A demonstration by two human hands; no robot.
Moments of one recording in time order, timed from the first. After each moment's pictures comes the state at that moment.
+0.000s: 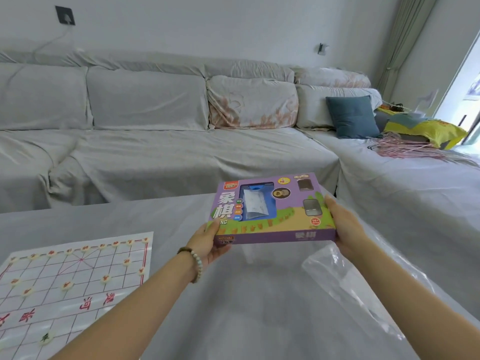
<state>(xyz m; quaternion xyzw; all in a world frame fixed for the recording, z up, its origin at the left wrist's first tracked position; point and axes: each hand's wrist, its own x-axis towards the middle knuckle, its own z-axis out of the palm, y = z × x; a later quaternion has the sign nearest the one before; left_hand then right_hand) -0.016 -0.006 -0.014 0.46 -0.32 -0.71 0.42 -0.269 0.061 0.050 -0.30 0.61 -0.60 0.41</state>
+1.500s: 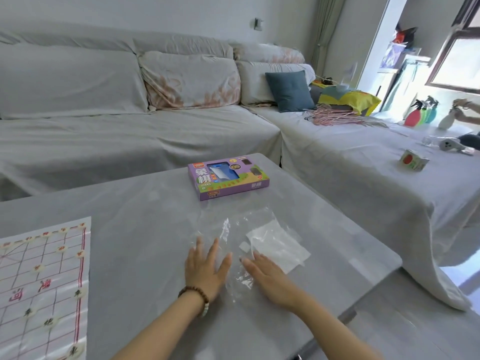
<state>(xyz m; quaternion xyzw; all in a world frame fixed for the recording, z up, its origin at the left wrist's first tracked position) -0.087 0.124 -0.096 0.55 -0.77 -0.30 0.12 -0.236 0.205 -0.078 -0.56 0.71 -0.24 0.35</state>
